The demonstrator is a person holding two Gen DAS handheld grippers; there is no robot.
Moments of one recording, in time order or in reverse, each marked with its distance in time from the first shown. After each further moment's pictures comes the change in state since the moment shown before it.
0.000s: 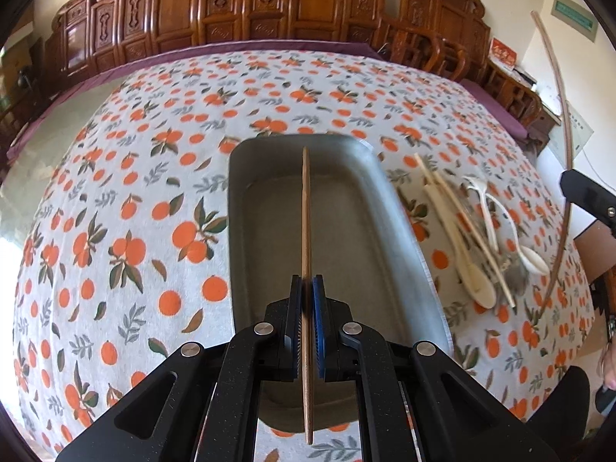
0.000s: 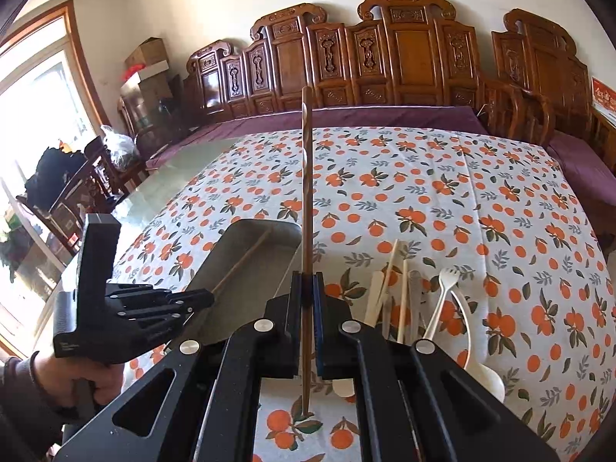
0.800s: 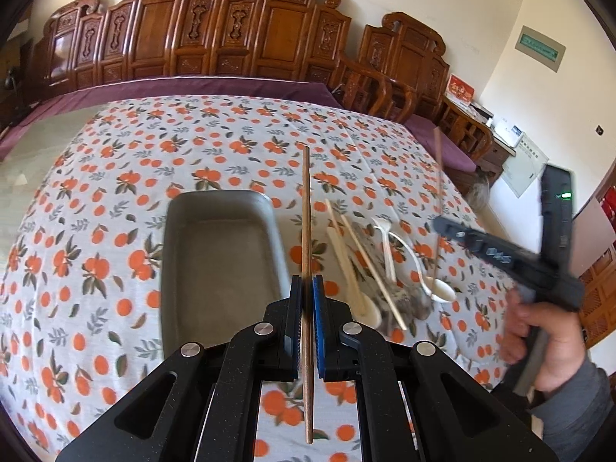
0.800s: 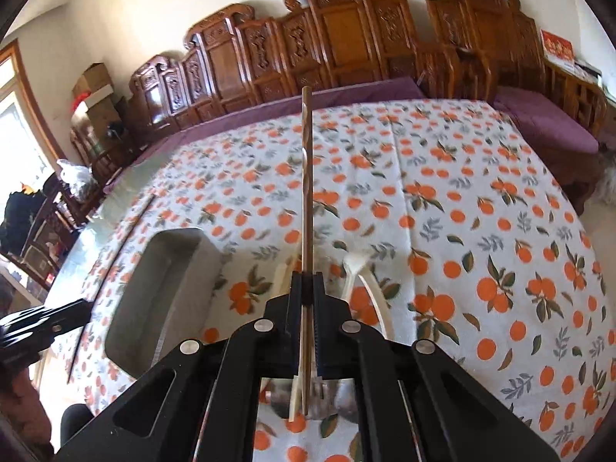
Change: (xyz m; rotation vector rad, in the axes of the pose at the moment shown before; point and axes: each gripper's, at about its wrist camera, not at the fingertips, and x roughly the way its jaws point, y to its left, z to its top) left arm -0.074 -0.051 0.007 -0.018 -0.136 -0.163; right arm 0.000 -0.094 -0.009 0.162 0.012 -0.107
